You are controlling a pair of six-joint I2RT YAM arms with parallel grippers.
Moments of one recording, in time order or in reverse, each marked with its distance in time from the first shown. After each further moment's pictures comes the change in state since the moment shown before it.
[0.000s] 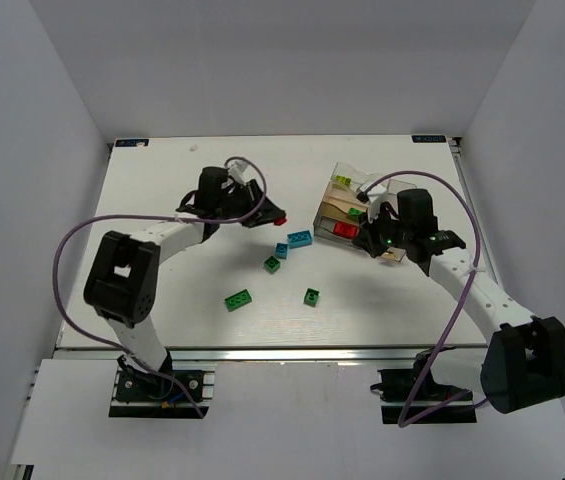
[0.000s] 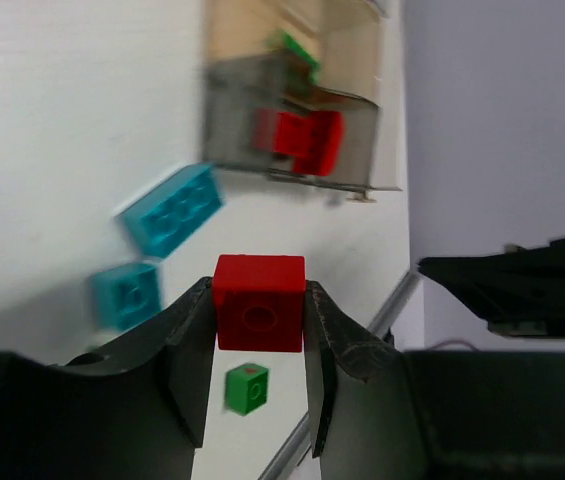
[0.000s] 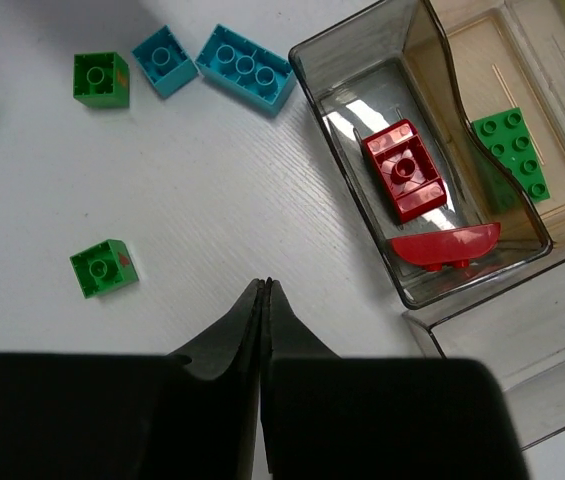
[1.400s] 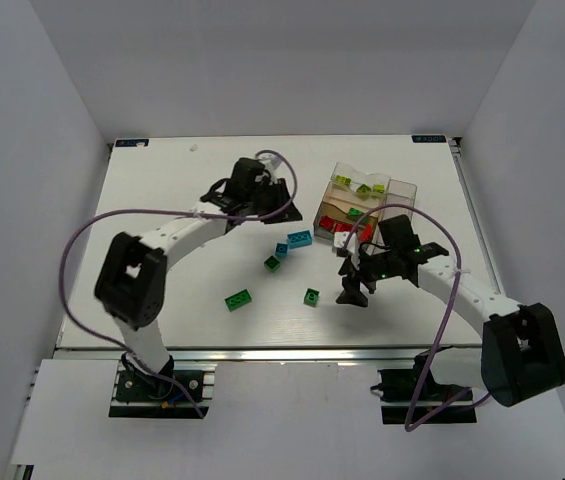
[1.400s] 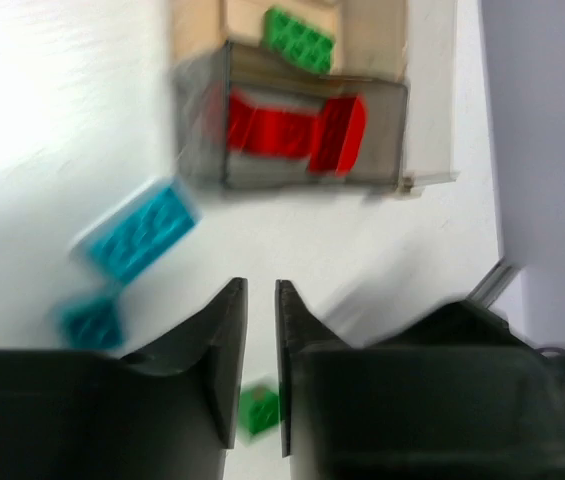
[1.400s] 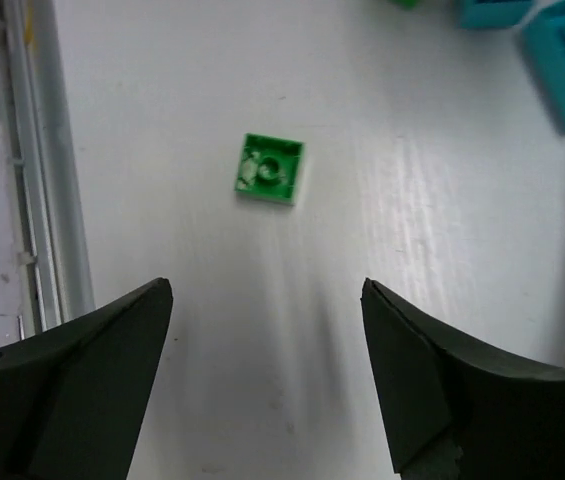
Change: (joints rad) left arm -0.217 0.134 0.330 -0.269 -0.209 0.191; right arm 0.060 0.030 -0.116 -0.168 -0.354 -0.496
